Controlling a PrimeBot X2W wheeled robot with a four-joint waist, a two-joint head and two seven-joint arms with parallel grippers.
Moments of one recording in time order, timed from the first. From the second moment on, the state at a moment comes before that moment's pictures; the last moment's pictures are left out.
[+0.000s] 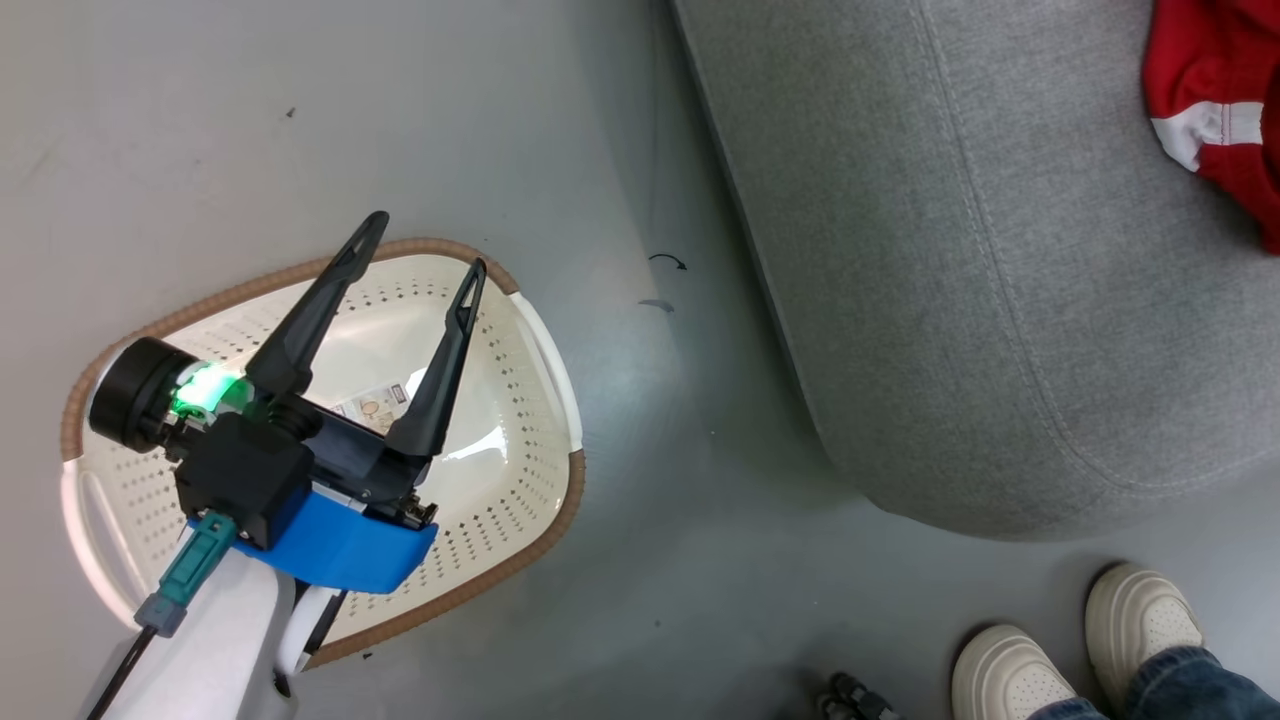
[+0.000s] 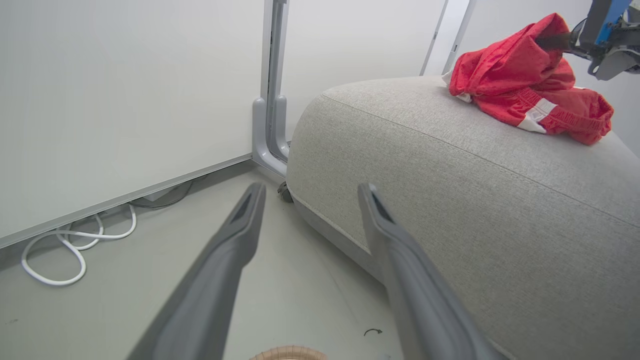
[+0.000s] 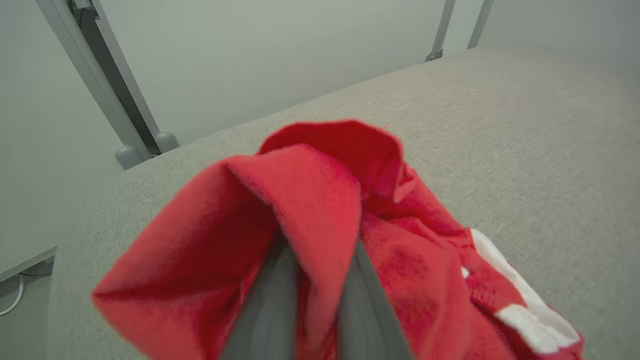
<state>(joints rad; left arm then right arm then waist) -0.36 0.39 -0.38 -0.04 -0.21 -0.13 -0.23 -1.12 -0.38 -0.27 0.98 0.38 0.13 -0.15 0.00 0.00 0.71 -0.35</state>
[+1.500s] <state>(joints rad) -0.02 0.11 -0.14 0.19 -0.28 -0.13 -0.26 -0.42 -0.24 0.00 0.62 0.38 0.13 -0.25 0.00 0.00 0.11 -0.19</state>
